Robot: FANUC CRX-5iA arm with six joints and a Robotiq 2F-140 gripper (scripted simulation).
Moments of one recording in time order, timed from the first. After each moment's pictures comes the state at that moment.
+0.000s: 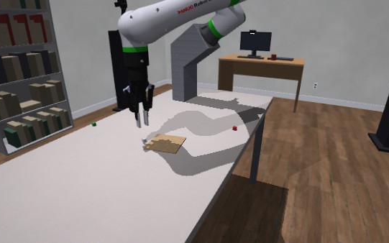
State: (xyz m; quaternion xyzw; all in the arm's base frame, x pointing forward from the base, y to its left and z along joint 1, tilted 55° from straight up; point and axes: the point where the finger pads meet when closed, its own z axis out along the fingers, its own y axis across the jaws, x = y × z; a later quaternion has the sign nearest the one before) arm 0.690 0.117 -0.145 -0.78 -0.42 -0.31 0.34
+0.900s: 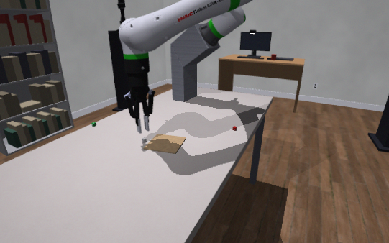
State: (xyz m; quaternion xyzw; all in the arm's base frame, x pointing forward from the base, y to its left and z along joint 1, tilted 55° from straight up) arm 0.695 0.136 -0.159 -0.78 -0.42 -0.31 0.34
